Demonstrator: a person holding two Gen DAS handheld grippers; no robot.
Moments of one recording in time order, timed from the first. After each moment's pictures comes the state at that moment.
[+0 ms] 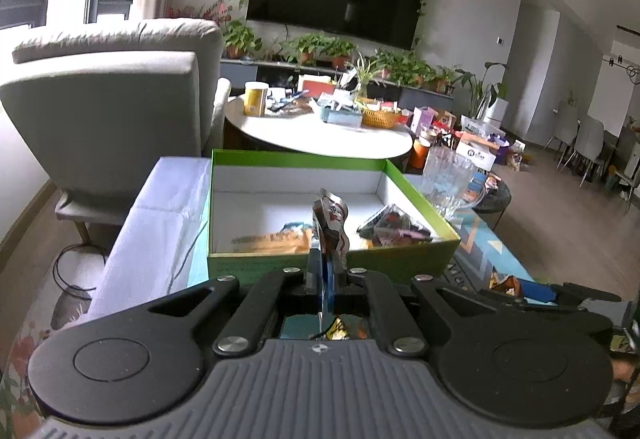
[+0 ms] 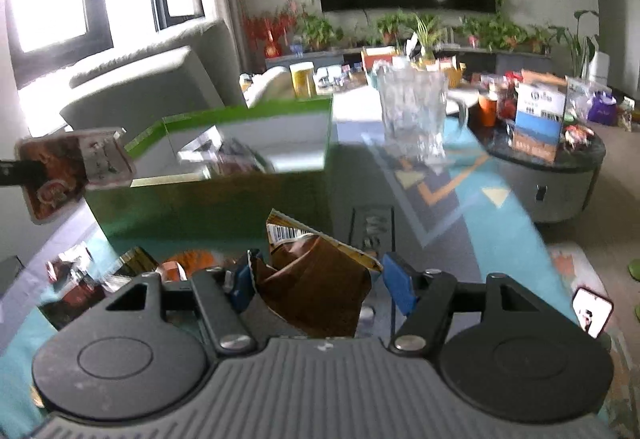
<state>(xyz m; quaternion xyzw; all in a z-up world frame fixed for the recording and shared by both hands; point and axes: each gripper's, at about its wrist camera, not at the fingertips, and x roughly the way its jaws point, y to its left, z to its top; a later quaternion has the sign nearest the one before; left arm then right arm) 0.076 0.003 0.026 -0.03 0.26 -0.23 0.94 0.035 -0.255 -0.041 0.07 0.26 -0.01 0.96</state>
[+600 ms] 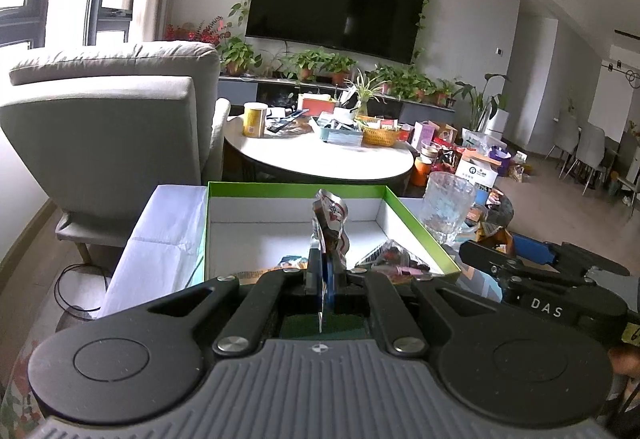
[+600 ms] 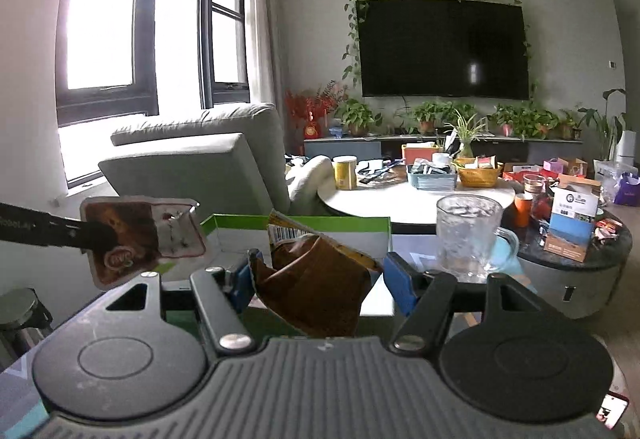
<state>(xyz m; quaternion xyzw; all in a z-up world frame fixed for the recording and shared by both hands) 0.092 -0.008 0.040 -0.02 0.24 -0.23 0.94 0.063 -0.231 0.004 0.03 0.14 0.03 0.99</state>
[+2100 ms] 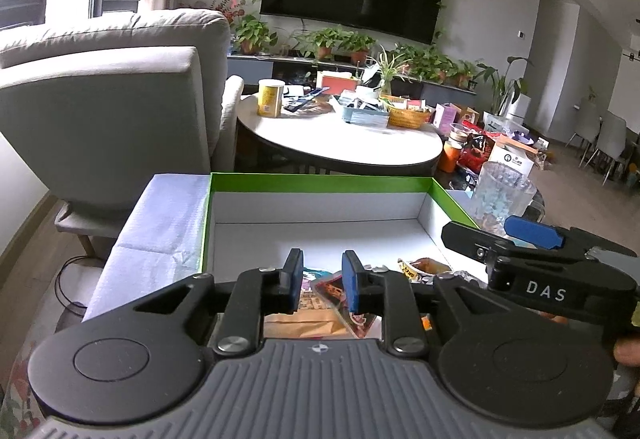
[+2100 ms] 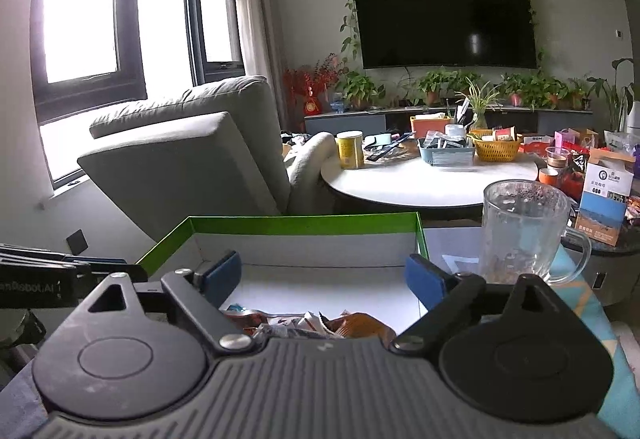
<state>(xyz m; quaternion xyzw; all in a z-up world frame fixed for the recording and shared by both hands) 0.173 -0.028 0.007 -0.02 0.27 -0.20 0.94 0.140 -0.225 -0.011 0.06 0.18 0.04 0.98</state>
